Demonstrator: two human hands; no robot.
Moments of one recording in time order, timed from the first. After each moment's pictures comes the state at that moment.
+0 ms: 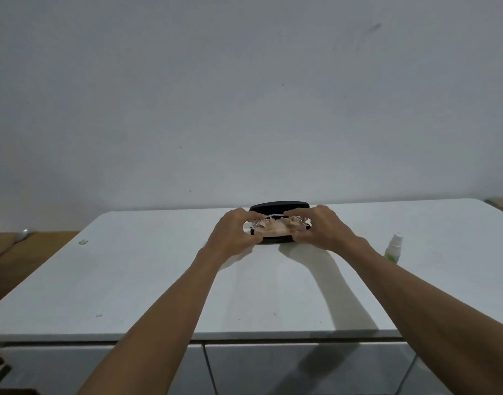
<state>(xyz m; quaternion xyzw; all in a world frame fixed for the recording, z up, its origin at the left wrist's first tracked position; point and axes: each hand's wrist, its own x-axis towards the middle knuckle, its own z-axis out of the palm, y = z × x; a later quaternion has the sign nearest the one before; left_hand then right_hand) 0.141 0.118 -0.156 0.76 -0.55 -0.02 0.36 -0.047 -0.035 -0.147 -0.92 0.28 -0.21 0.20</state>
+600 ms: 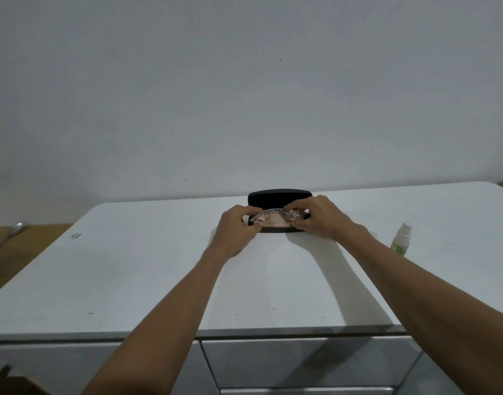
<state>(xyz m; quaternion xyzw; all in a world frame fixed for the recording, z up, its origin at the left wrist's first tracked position) 0.145 0.096 -0.191 0.76 -0.47 -0.06 0.45 -0.033 -0.056 -0.162 -0.92 0.26 -0.20 0.20</state>
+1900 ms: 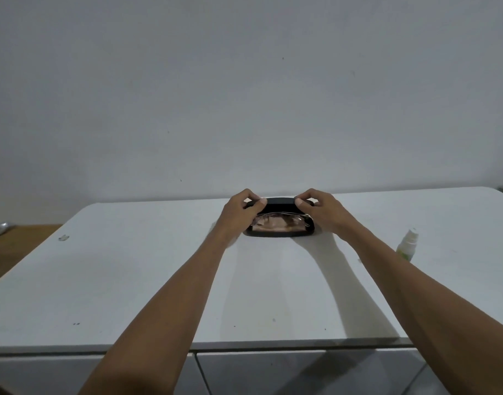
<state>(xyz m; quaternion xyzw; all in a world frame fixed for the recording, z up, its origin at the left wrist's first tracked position) 0.161 0.062 -0.170 0.68 -0.40 -0.26 0.57 -0.029 -0.071 -0.158 -0.80 0.34 -0.26 0.42</state>
